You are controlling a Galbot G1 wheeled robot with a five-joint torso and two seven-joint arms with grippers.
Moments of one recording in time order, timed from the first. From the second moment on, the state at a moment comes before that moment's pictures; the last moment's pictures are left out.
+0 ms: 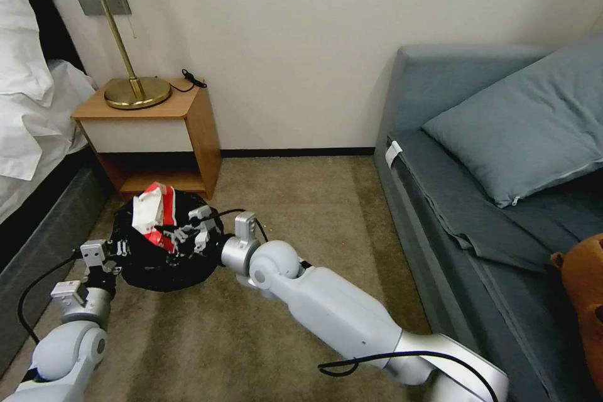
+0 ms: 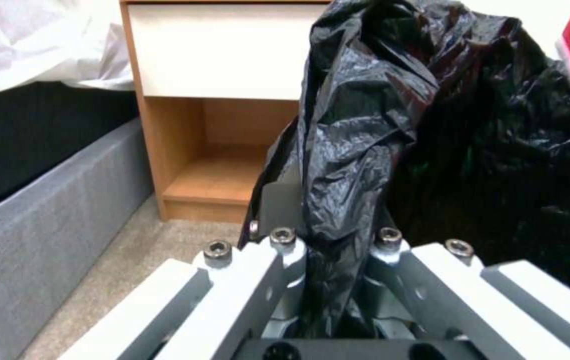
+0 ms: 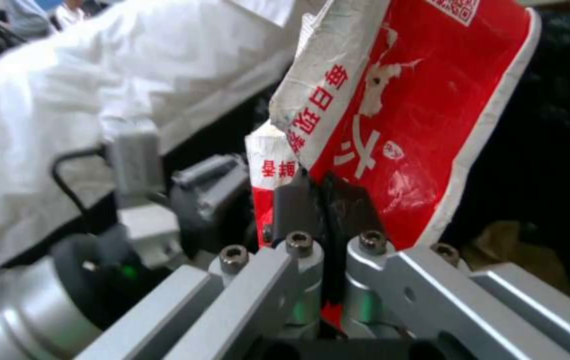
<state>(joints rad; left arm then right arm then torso) 1.39 -1.04 -0.71 -1.64 -0.55 -0.13 -0.01 -0.54 1.55 -0.49 1.31 0.87 -0.21 -0.17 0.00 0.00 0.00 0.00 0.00</state>
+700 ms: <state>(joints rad) 1.40 -1.04 -0.72 -1.65 -0.54 -0.13 -0.01 -0.56 1.54 -0.51 1.32 0.81 -0.21 -0.09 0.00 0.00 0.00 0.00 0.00</state>
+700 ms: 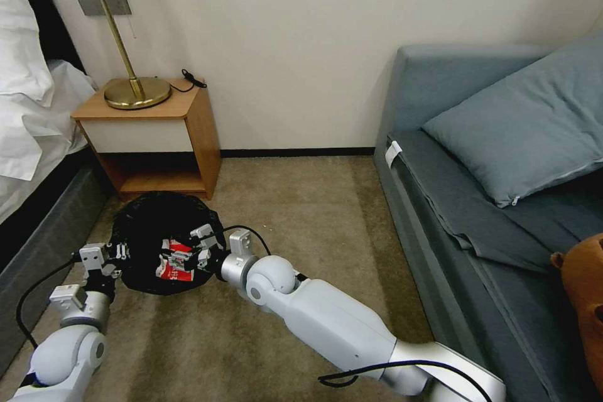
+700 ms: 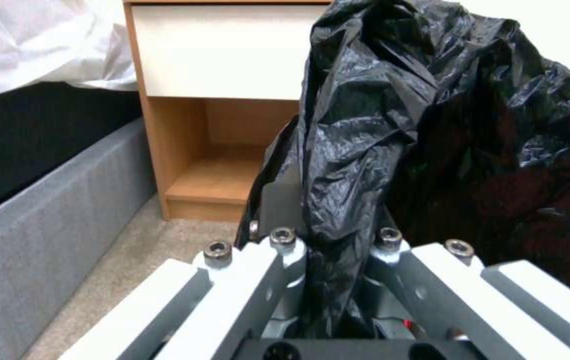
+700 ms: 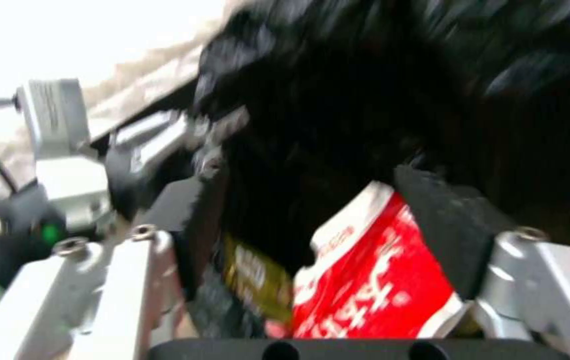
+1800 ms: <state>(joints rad) 1.20 -1.13 -0.76 -1.58 -1.07 0.04 -0.32 -0.63 1.39 -0.18 1.28 0.22 -0.22 0.12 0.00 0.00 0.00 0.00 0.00</state>
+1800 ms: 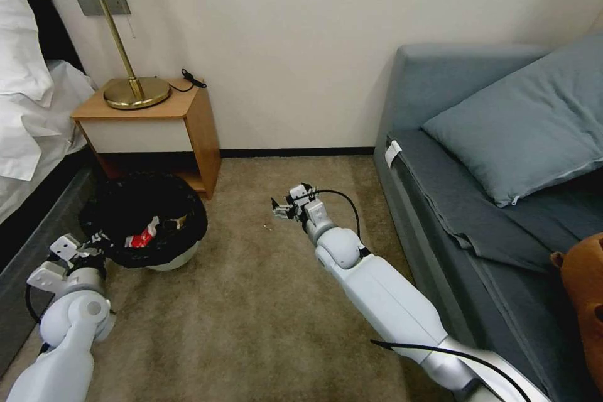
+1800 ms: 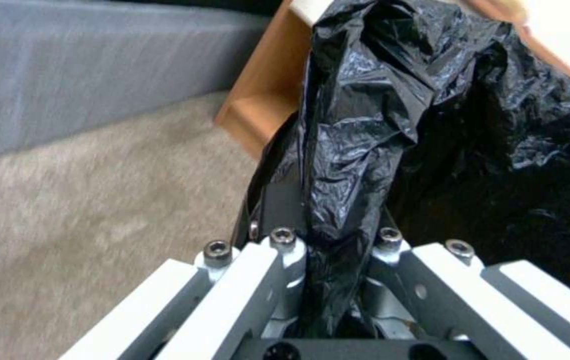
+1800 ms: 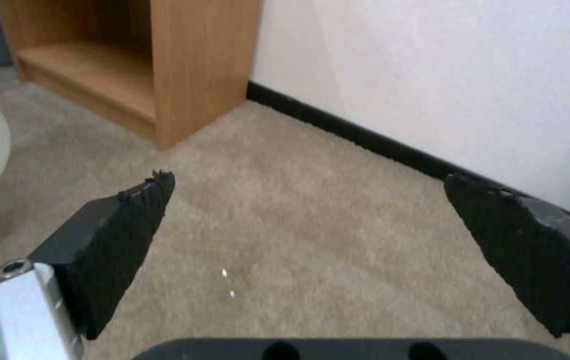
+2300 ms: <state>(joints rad) 1.19 -1.15 -0.74 -1.41 -1.08 -0.01 -0.32 -0.69 1.42 -0.20 1.28 0.20 -0.21 0.12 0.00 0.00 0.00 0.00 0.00</state>
